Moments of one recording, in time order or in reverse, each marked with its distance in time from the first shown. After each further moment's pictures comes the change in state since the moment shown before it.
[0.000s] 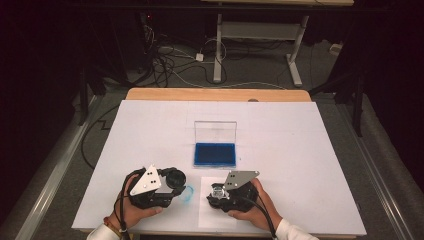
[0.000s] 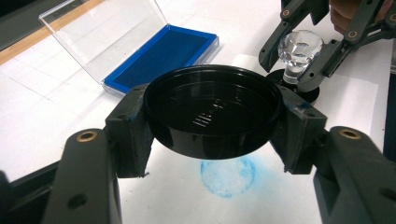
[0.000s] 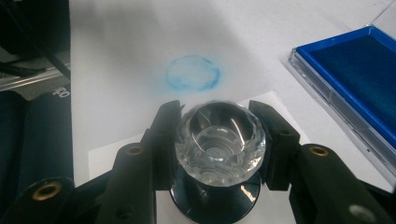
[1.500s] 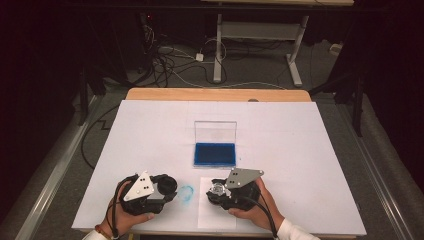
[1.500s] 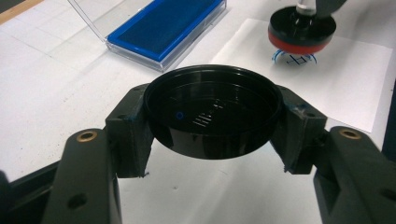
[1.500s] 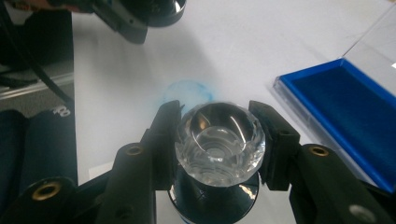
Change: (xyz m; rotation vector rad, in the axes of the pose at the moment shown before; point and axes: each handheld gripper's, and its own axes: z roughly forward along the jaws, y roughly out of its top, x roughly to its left) left arm -0.001 -0.025 -0.010 0.064 0.019 -0.036; right arm 0.004 0.011 -0.012 -0.054 -0.037 -0.016
